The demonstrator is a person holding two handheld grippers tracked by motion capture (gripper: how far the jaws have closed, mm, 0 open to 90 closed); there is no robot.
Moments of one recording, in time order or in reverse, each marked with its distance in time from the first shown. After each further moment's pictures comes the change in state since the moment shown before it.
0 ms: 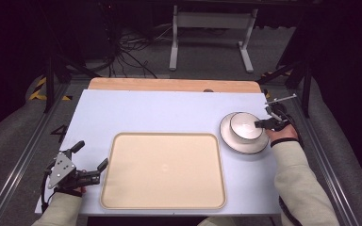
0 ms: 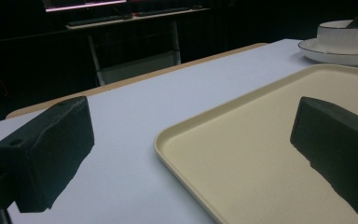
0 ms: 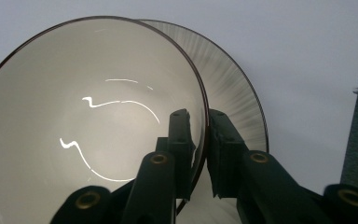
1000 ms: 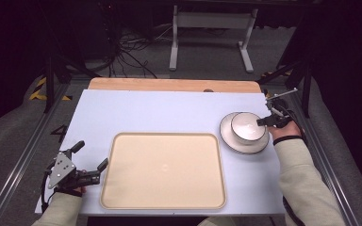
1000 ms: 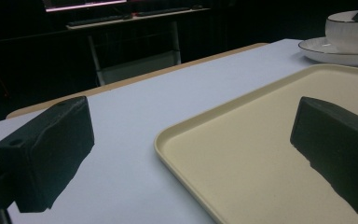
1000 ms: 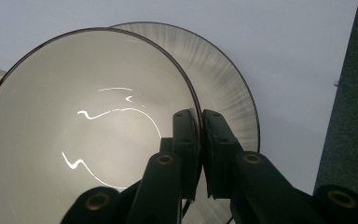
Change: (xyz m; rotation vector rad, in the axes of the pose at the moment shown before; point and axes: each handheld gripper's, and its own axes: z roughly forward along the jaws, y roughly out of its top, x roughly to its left) left arm 0.000 0.000 0.000 -0.002 0.002 -0.001; right arm 0.008 0.013 -0.020 0.054 -0.022 0.013
